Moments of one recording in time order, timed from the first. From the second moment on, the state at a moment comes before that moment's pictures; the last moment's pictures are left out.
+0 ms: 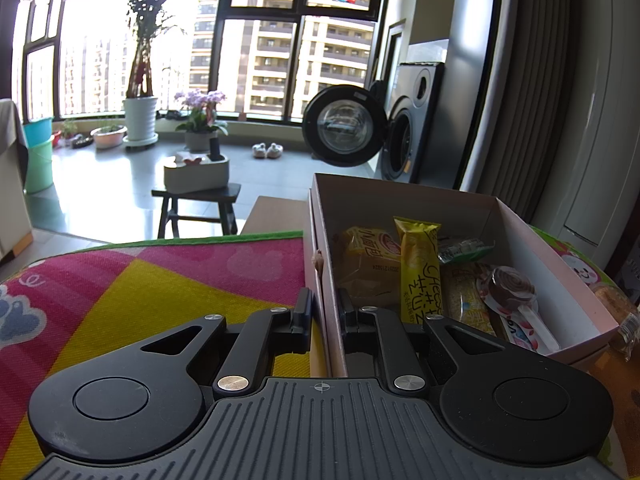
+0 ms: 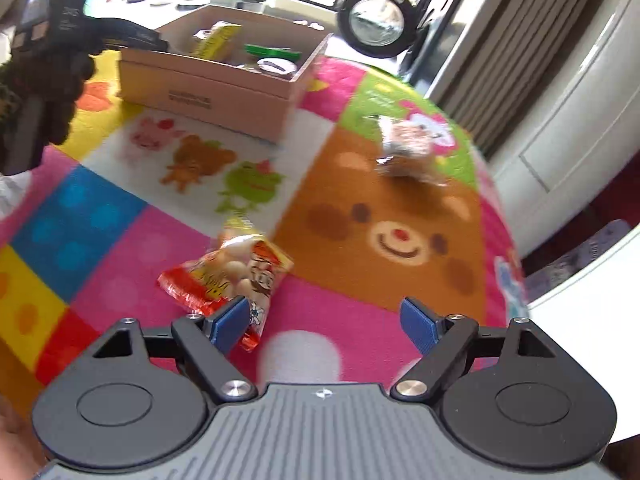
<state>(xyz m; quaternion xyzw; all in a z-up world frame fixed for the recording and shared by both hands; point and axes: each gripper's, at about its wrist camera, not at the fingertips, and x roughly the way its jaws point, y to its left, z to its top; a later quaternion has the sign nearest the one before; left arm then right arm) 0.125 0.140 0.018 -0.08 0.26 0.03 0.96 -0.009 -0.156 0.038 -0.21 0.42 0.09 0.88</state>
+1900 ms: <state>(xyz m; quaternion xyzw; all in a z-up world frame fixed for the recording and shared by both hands) 0.124 0.141 0.018 -0.08 0.26 0.03 0.96 0.186 -0.025 0.069 0.01 0.42 0.20 0.88</state>
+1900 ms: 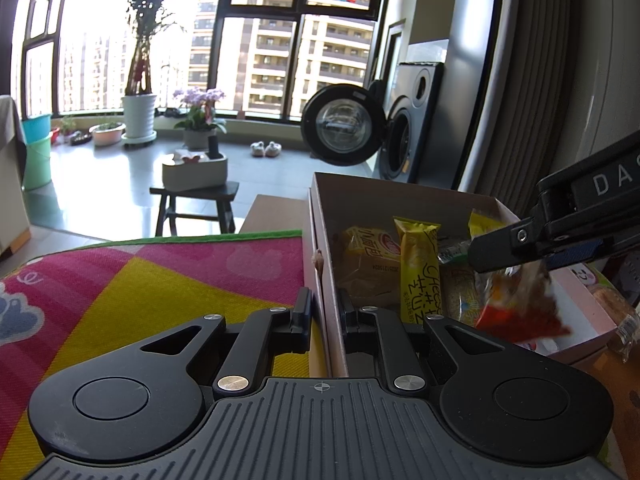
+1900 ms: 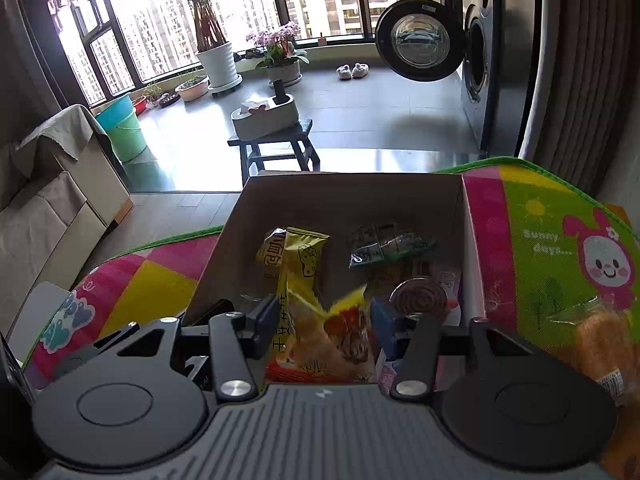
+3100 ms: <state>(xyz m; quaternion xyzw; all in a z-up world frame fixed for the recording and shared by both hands) 0.123 0.141 0.019 -0.08 0.26 0.03 0.96 0.221 -0.206 0.011 0.03 0.43 0.05 0.90</state>
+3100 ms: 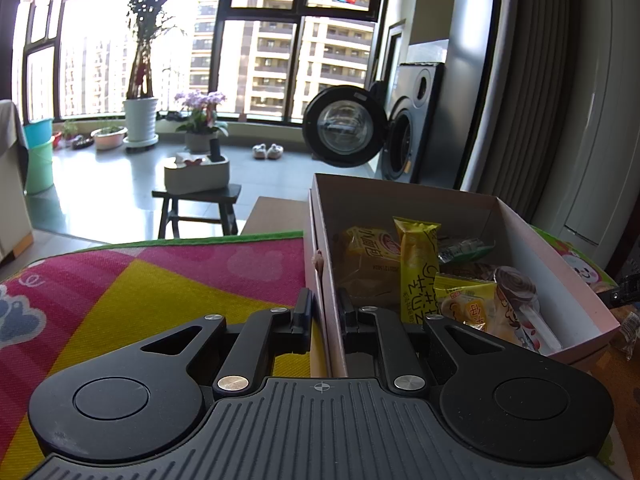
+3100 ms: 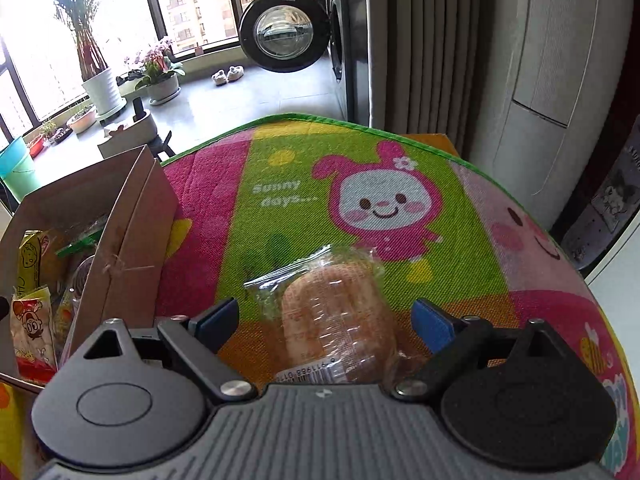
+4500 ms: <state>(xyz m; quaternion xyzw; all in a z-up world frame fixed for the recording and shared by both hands) 0.123 0.140 0.019 -0.08 0.26 0.03 0.96 0.029 -0.200 -0.015 0.00 0.40 0.04 0.92</state>
